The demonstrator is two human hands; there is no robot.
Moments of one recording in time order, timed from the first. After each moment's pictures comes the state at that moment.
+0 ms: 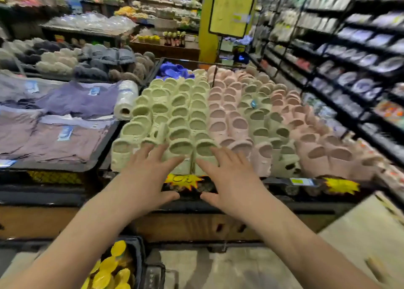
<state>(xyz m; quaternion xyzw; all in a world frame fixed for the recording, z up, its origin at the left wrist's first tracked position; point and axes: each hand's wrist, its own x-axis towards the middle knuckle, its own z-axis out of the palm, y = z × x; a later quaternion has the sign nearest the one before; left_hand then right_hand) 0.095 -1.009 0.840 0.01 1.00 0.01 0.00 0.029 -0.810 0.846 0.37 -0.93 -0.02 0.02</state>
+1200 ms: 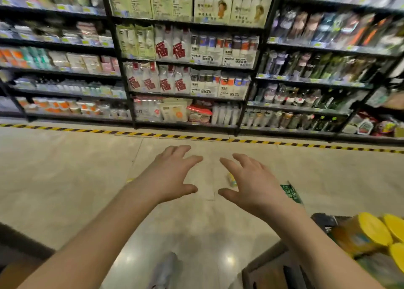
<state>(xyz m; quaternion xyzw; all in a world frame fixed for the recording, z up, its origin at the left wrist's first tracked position) 0.041 -0.025 0.780 0.71 0.70 0.03 0.10 0.252 0.029 0.787 -0.46 -0.89 0.06 -0.02</state>
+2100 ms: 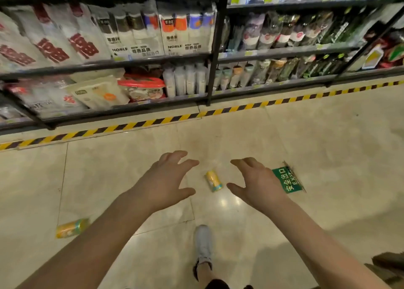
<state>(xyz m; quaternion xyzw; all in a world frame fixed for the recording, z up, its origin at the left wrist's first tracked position) 0.025 0.572 0.540 0.76 0.60 -0.04 0.26 0.276 0.593 0.520 -0.61 -0.76 0.20 -0.07</state>
